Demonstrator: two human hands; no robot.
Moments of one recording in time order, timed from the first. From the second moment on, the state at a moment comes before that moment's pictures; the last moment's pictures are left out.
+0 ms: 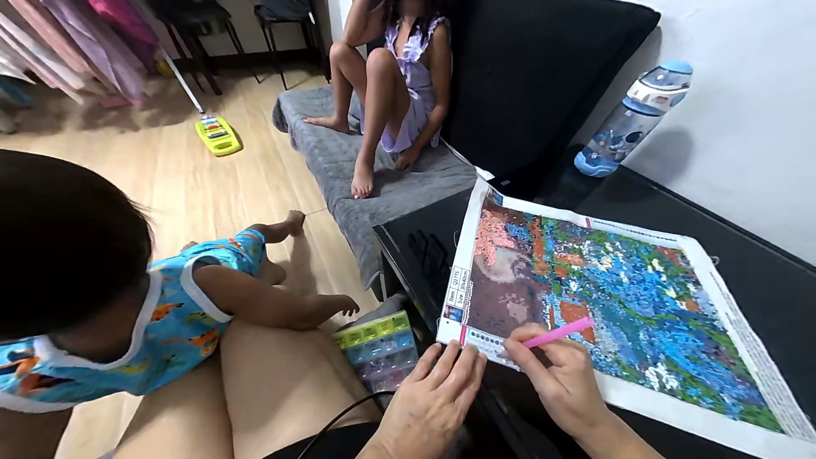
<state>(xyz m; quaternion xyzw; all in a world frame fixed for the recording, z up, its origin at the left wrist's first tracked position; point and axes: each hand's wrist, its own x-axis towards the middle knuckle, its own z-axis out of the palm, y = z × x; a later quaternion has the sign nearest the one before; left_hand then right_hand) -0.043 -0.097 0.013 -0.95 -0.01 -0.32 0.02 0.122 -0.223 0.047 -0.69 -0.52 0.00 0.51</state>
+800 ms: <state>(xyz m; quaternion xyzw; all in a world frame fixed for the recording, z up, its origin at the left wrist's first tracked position) -0.043 -0.105 0.020 -0.94 0.01 -0.33 -0.04 0.125 -0.201 0.073 -0.68 -0.38 0.08 0.62</state>
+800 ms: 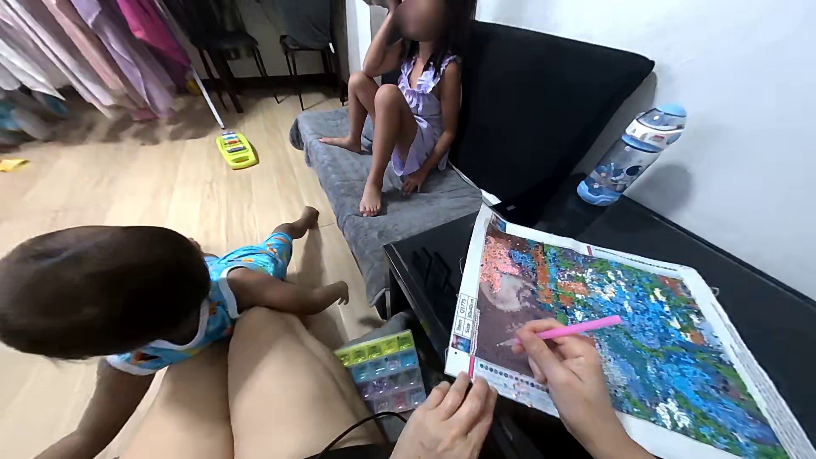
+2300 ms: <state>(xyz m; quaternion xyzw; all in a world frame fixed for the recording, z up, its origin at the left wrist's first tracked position) -0.051 -0.119 0.019 -0.94 0.05 -0.33 -0.08 0.134 -0.175 0.050 -0.77 -0.46 -0.08 0.44</state>
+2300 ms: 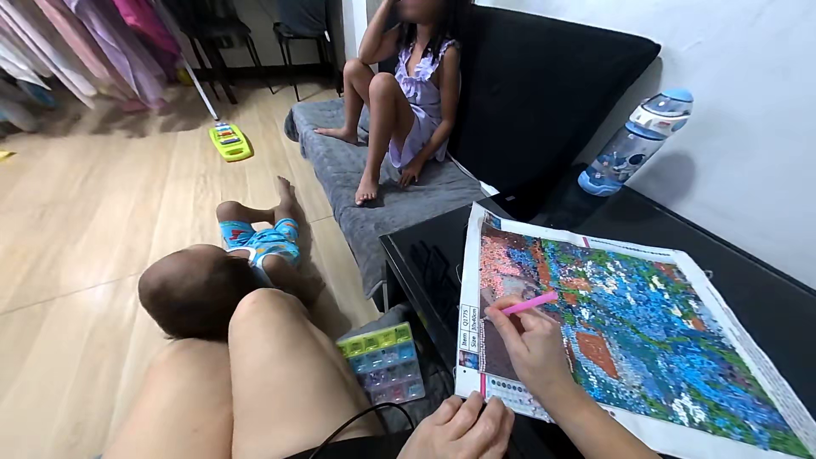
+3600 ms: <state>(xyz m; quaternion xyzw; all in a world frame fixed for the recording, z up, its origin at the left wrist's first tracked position) -0.021 -0.136 0.045 -0.92 0.06 -0.35 -0.16 0.132 -0.238 0.064 -0.68 -0.32 0.20 0.62</state>
